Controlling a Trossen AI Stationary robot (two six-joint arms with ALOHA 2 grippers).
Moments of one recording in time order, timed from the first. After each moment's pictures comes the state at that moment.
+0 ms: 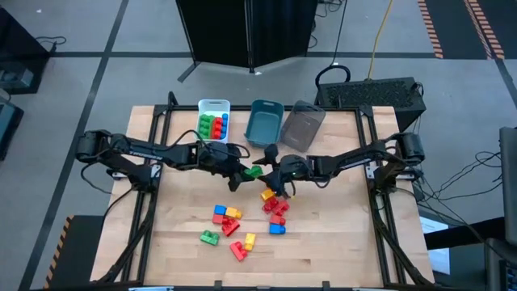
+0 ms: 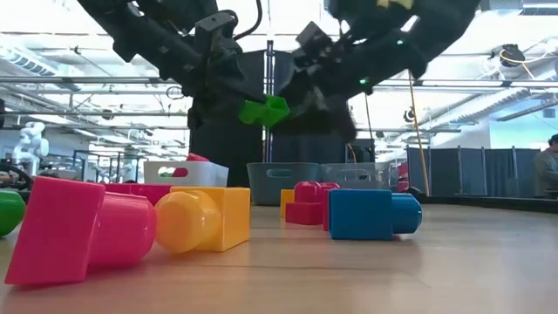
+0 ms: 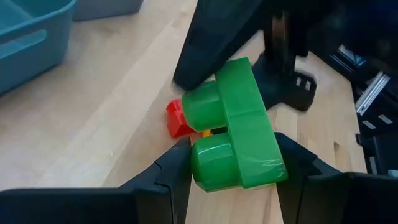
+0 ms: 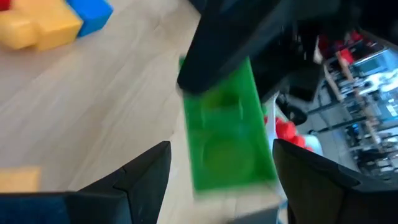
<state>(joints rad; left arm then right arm) 0.07 1.40 0.75 0.08 0.10 -0.52 0.02 1.72 0.89 0.40 0.21 -0.78</state>
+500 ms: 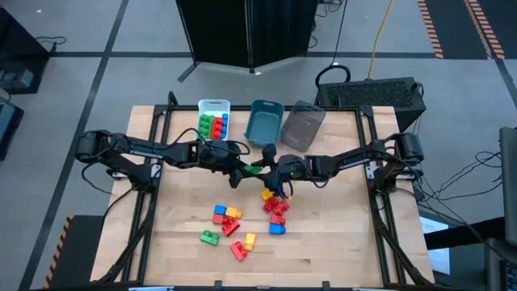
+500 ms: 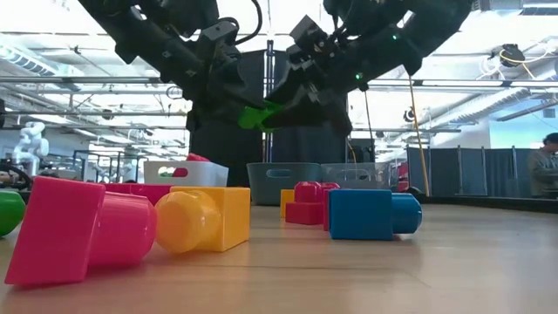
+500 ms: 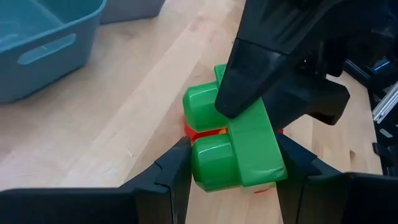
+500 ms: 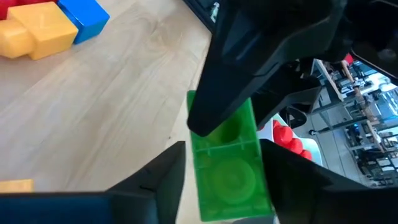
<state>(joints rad) 0.10 1.40 0.75 0.07 0.08 -0.52 0.03 1.72 0.93 0.37 0.21 -0.77</state>
